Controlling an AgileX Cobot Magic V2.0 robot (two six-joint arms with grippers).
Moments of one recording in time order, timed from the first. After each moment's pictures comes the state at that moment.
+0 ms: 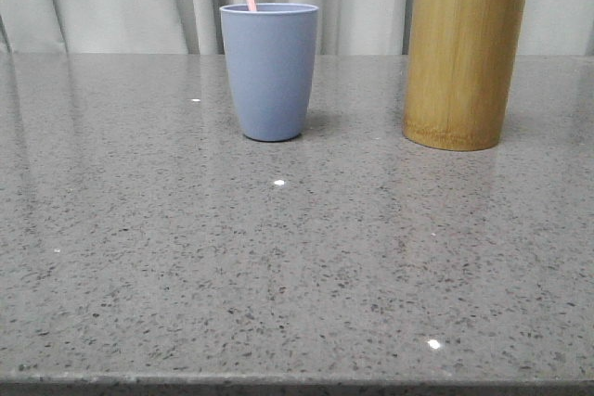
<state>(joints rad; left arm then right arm) -0.02 0.08 -0.06 -0.05 0.17 -0.01 0.25 0.32 -0.42 0.13 0.30 0.12</state>
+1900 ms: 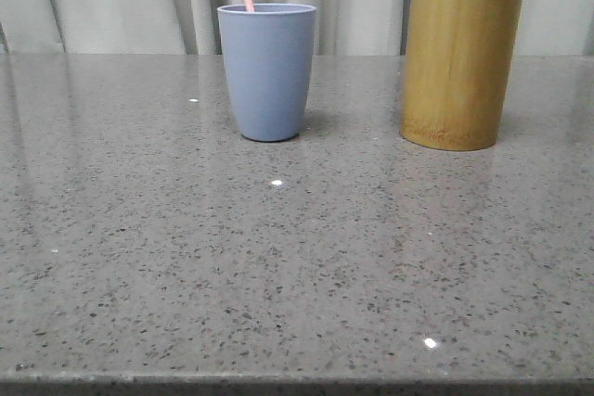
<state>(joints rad) 0.00 0.00 0.00 -0.05 0.16 -0.01 0.24 0.32 -0.38 0.11 0.27 0.12</state>
